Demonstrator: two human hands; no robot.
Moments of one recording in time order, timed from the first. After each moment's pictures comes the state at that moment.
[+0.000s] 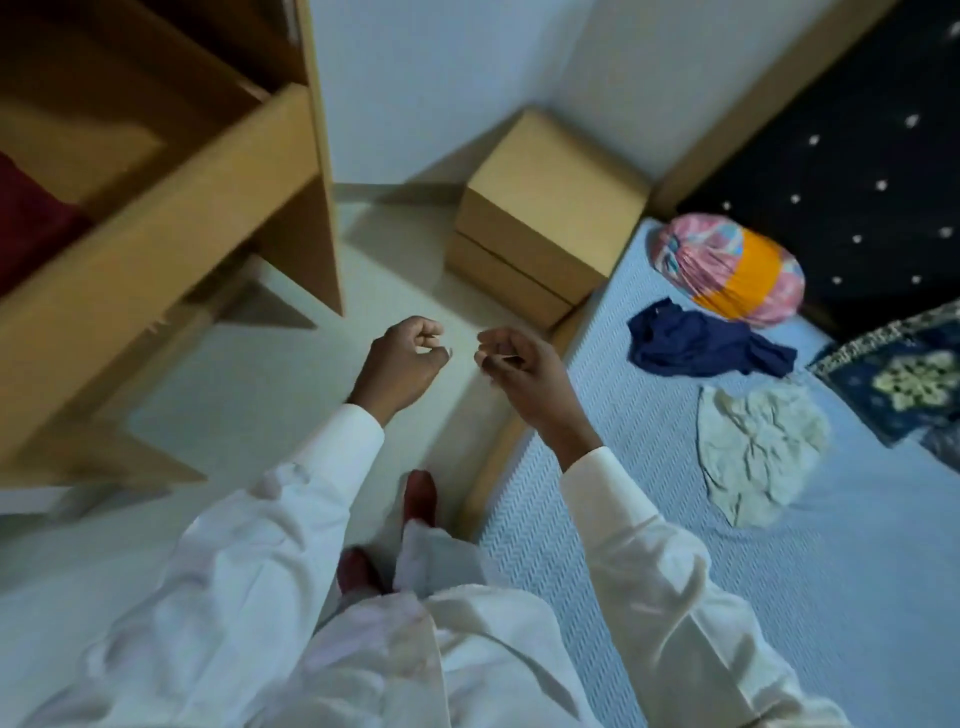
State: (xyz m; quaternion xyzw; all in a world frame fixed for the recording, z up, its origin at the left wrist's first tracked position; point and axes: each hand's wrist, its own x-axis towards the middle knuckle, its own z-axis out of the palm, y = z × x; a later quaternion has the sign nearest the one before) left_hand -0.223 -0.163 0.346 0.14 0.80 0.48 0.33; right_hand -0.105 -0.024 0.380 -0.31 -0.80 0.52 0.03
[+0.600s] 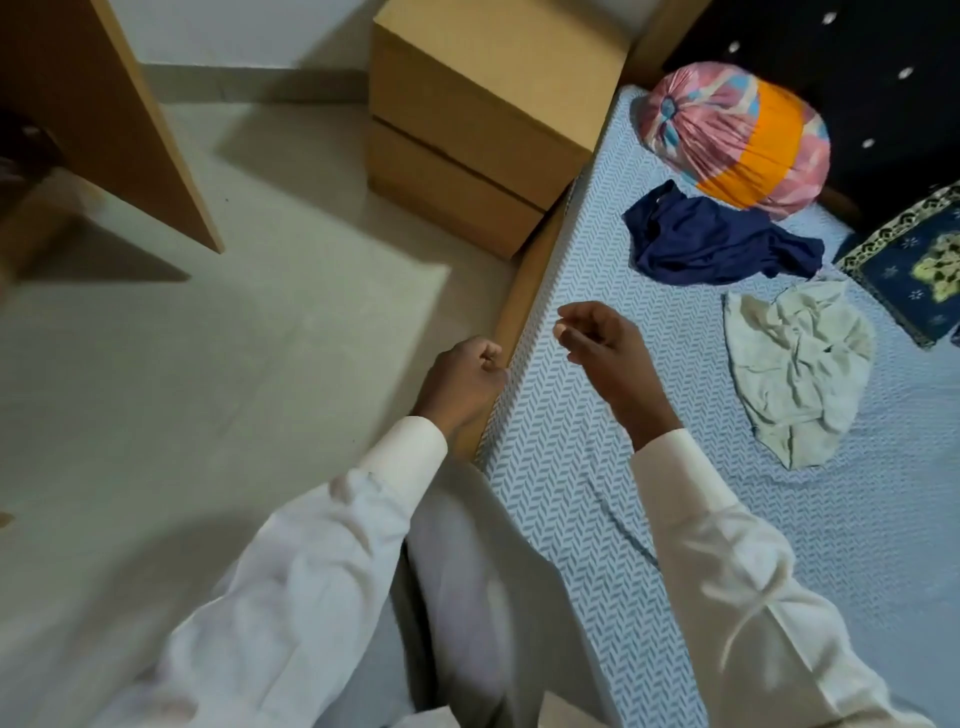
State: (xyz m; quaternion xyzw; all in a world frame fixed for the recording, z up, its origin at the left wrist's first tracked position) left_hand -0.094 -0.025 0.042 0.25 0.77 0.42 0.42; right_hand 0.021 0.114 0.110 -0.45 -0.78 0.44 0.09
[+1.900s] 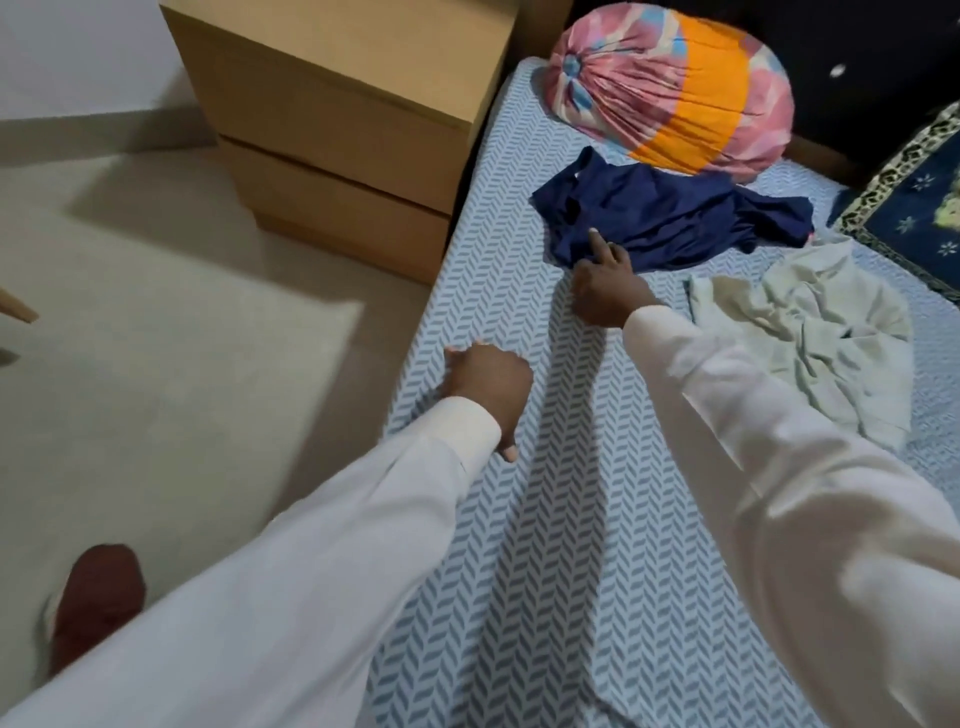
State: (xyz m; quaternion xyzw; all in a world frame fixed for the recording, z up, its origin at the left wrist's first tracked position) left_hand 0.008 0.242 -0.061 0.60 0.77 -0.17 0.16; right_hand 0.068 0.482 -0.078 -0.36 -0.91 0.04 -0.19
